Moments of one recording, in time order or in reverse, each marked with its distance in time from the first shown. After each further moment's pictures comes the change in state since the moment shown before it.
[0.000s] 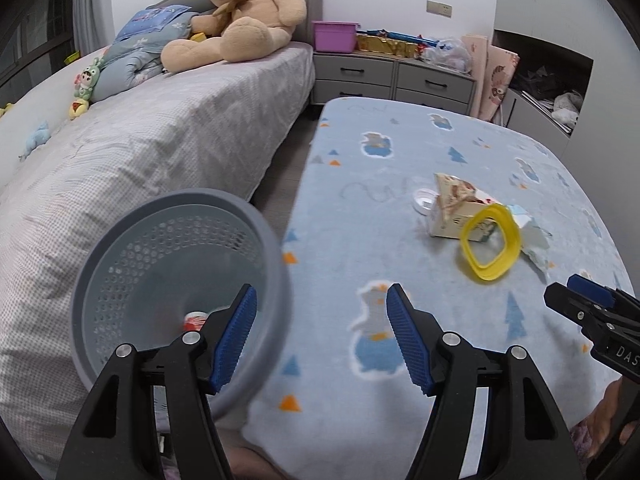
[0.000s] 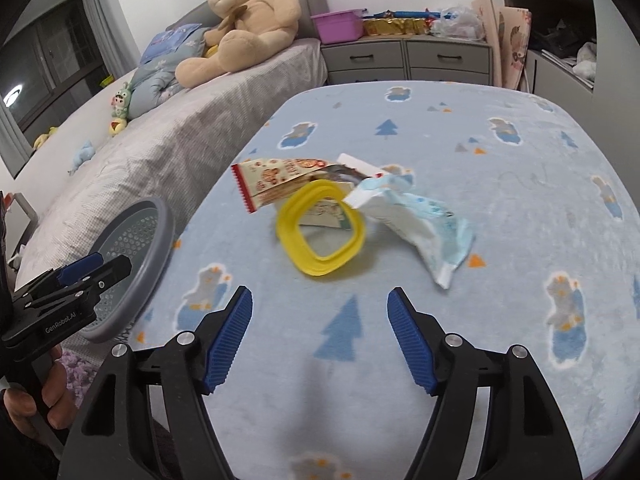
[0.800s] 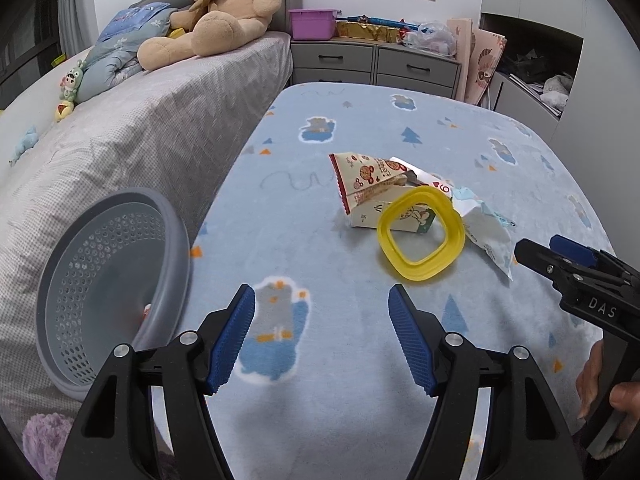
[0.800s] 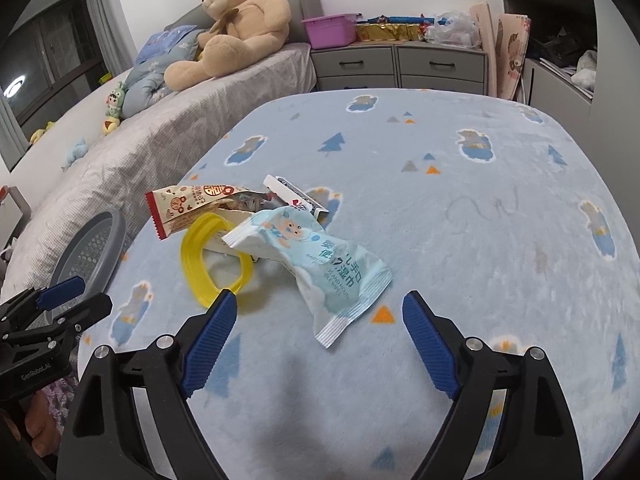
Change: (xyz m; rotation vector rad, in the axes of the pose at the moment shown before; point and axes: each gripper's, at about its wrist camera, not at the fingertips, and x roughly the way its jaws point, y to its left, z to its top) left arm 0.019 -0.088 0.002 0.017 0.048 -0.005; right arm 0.021 -0.083 0.027 -0.046 -0.008 -0.003
